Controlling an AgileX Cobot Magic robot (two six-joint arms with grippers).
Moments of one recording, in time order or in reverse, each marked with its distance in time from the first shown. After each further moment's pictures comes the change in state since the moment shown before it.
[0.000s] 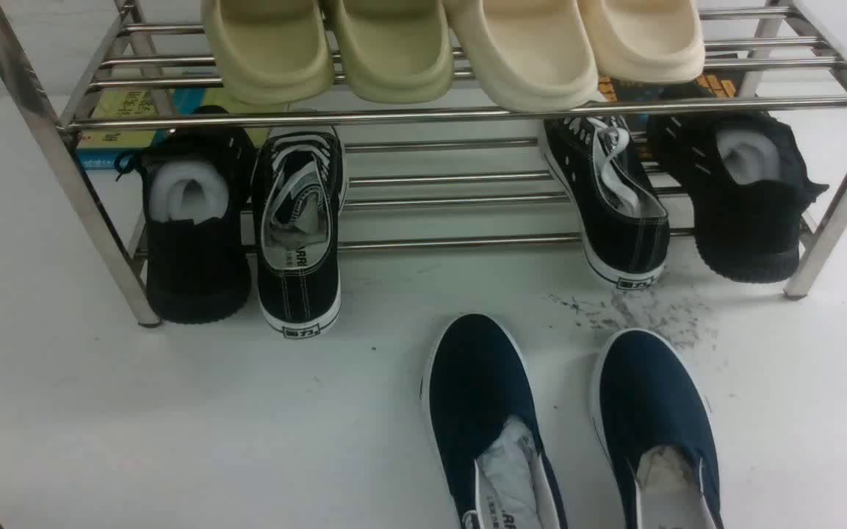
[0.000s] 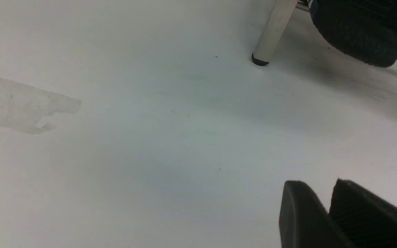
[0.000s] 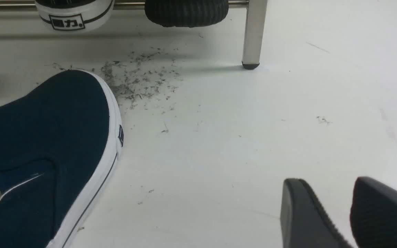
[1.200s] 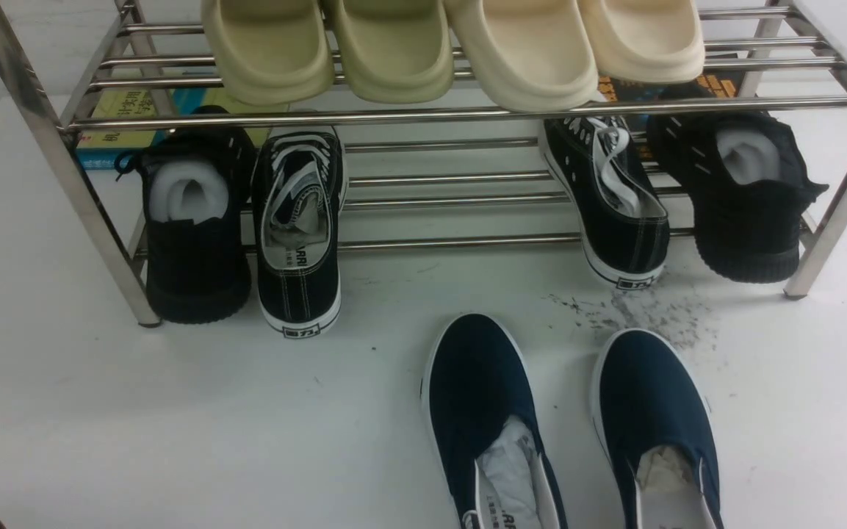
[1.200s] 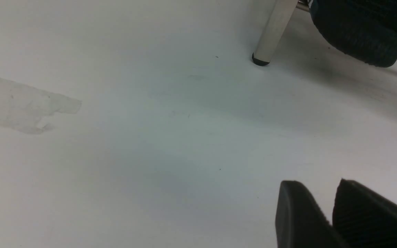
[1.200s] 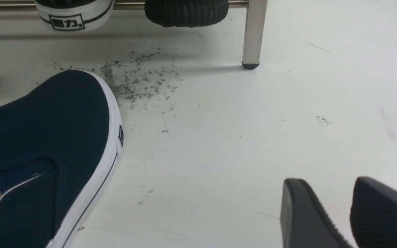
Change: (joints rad) right arm 0.000 0.000 0.000 0.000 0.000 0.000; left arm 0.000 0.000 0.000 0.002 0.000 0.000
